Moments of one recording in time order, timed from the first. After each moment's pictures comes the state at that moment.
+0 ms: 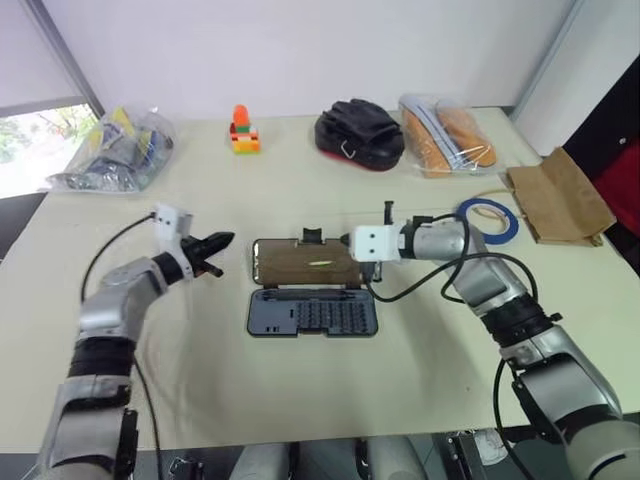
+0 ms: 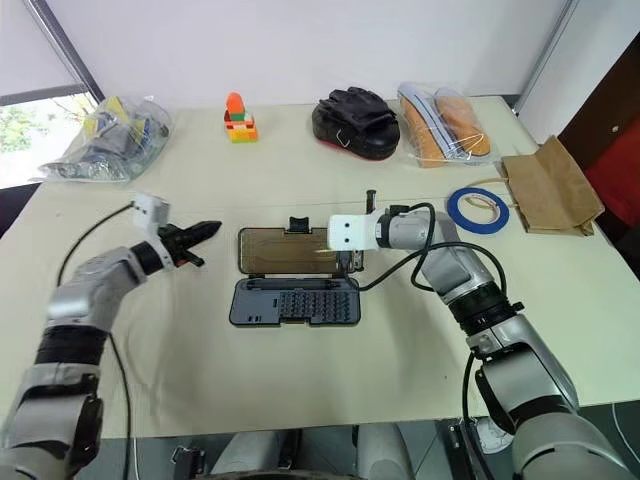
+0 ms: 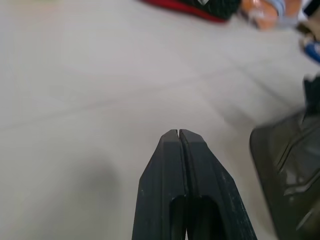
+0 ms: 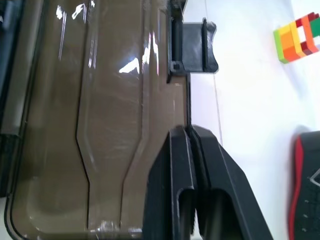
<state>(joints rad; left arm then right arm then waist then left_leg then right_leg) -0.55 0.53 0.09 0.51 -0.42 0.32 -0.82 -0.75 -0.55 0.38 0.26 -0.31 -0.10 0.85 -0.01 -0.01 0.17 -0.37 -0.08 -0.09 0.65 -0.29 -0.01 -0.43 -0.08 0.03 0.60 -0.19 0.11</state>
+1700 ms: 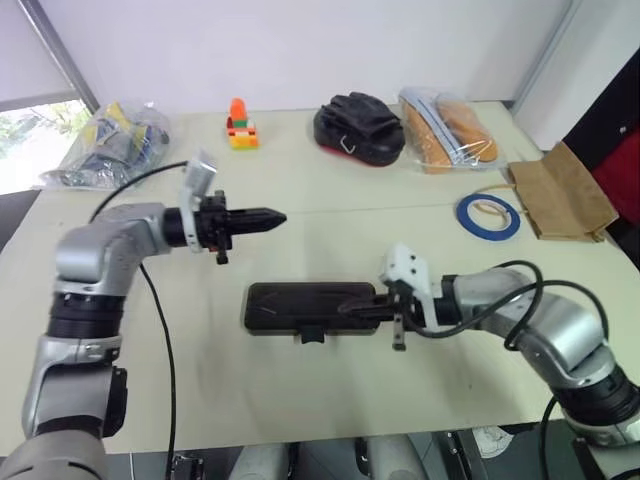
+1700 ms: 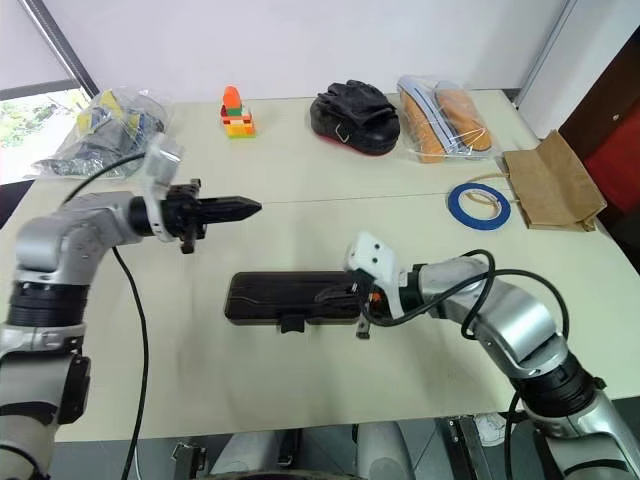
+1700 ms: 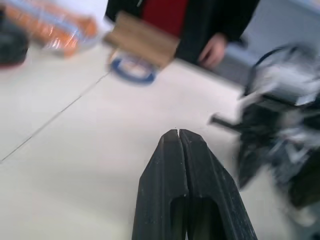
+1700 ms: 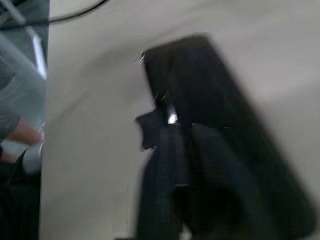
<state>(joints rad) -0.73 0.63 -0.02 0.20 -0.58 0.68 -1.24 -0.41 -0.72 0.25 -0.53 0.56 0.87 0.86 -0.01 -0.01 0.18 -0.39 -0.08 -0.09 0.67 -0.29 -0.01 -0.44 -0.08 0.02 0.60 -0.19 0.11</state>
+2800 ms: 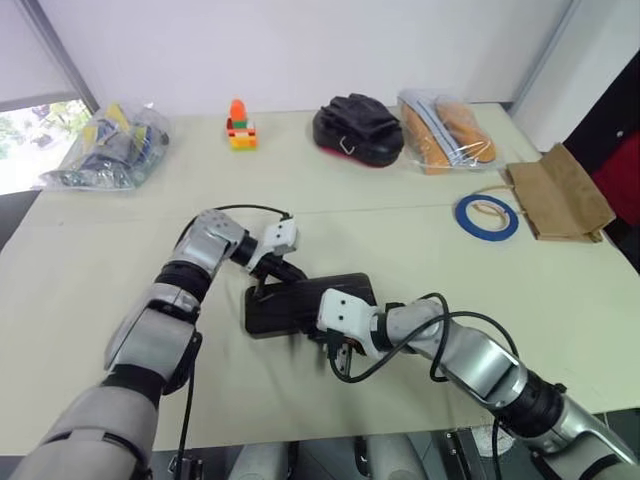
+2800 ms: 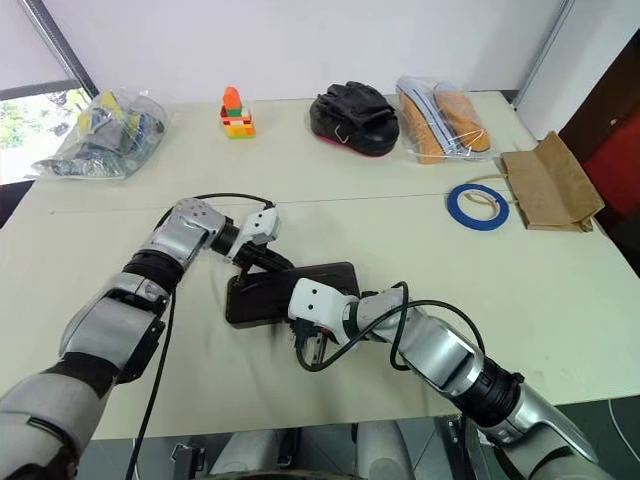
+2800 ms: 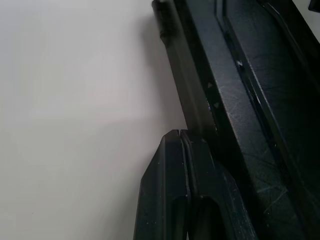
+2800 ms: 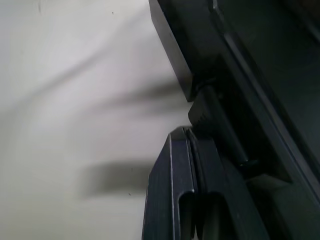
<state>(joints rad) -0.98 0.38 -0.33 0.94 0.04 -0.07 -1.52 -0.47 -0.57 0.62 -0.46 0.18 0.87 0.69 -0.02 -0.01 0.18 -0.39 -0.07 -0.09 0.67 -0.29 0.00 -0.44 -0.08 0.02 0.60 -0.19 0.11</state>
